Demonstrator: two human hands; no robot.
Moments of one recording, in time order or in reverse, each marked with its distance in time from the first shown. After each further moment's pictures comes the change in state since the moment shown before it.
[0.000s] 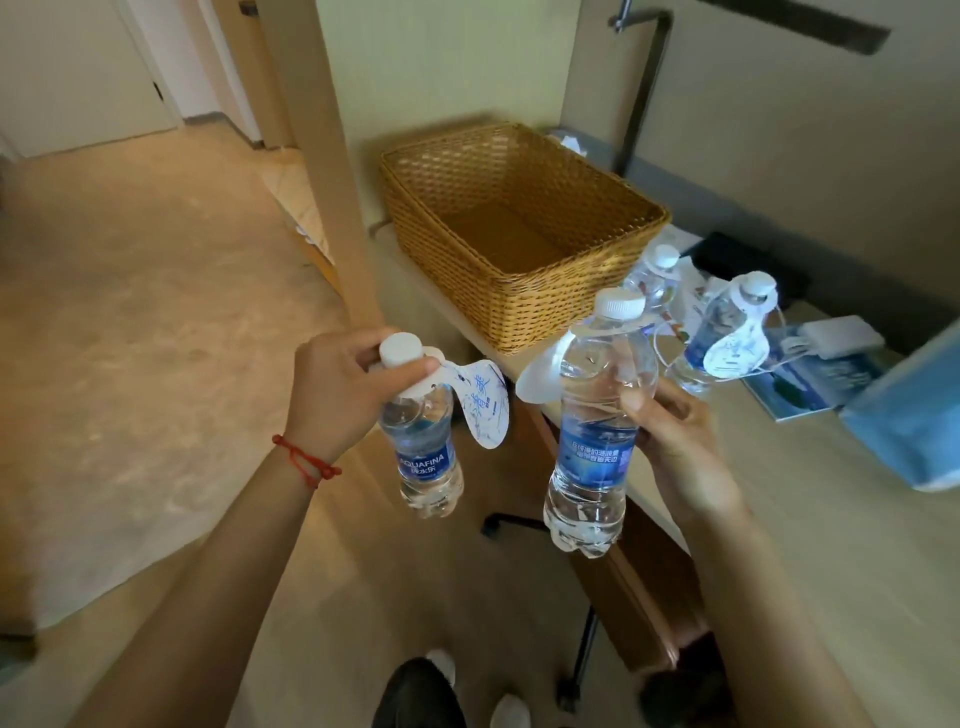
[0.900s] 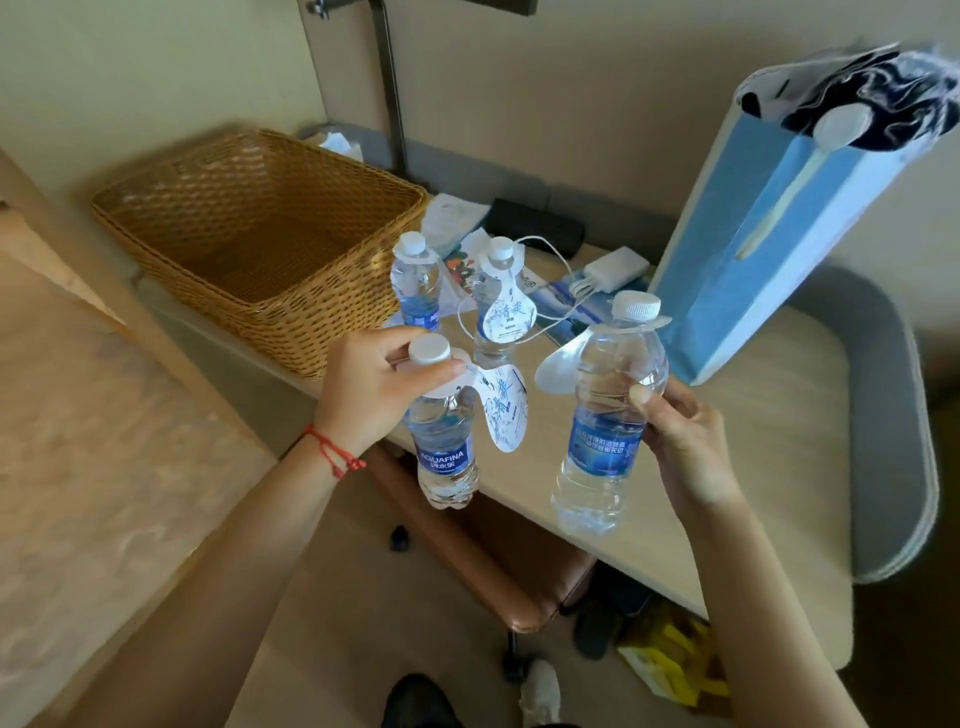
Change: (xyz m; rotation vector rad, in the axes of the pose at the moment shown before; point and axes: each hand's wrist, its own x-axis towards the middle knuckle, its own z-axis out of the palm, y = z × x) left_hand 0.015 0.072 0.216 -0.083 -0.392 0.256; right_hand -0.055 -0.014 -0.196 -0.012 0.420 -0.084
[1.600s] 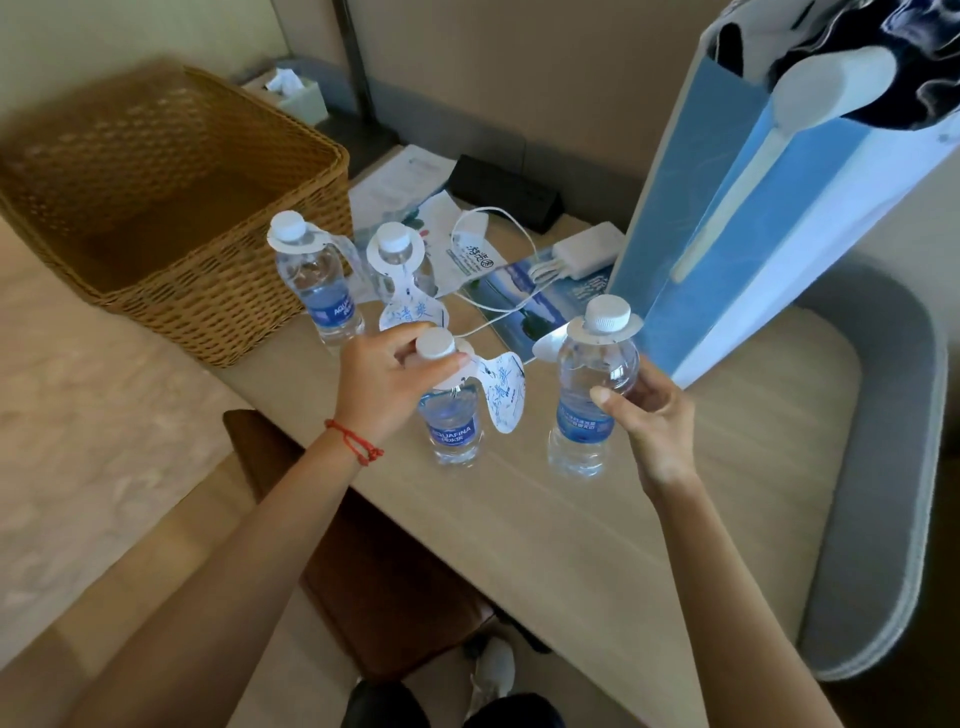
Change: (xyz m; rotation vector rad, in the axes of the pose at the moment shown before) left_hand 0.064 -0.021 0.157 -0.005 0.074 -0.198; right_hand 0.120 0.058 -0.121 -0.028 -0.060 0.040
